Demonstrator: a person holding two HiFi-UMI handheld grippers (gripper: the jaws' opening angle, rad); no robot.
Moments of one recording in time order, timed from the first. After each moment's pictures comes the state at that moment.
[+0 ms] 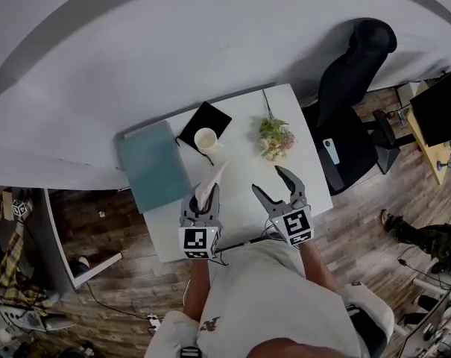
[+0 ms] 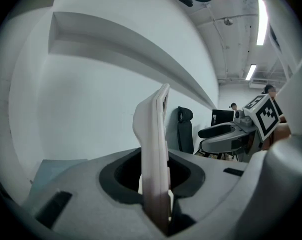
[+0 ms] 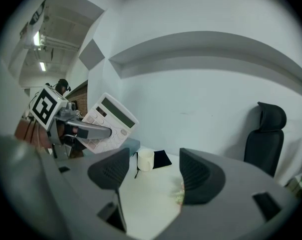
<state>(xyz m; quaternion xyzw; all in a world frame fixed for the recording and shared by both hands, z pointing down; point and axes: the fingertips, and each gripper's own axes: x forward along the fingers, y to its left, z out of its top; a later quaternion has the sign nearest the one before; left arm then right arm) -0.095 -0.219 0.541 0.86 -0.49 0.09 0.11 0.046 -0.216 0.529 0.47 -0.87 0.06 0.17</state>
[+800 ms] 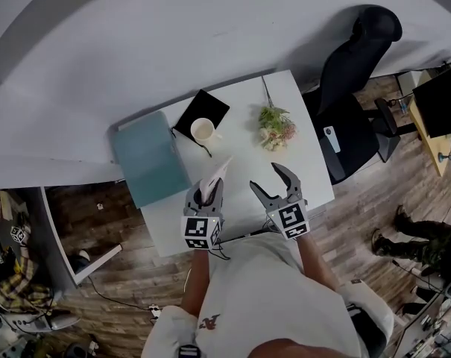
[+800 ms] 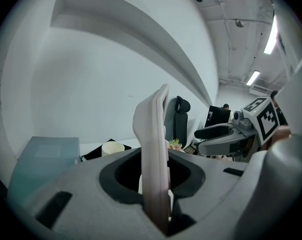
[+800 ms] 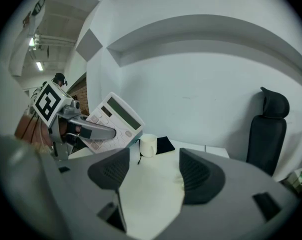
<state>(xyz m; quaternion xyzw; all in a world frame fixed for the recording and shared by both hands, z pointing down) -0.081 -0.217 0.602 0.86 -0.46 0.12 0.18 0.043 -0.210 0.584 0.45 -0.86 0.10 0.21</state>
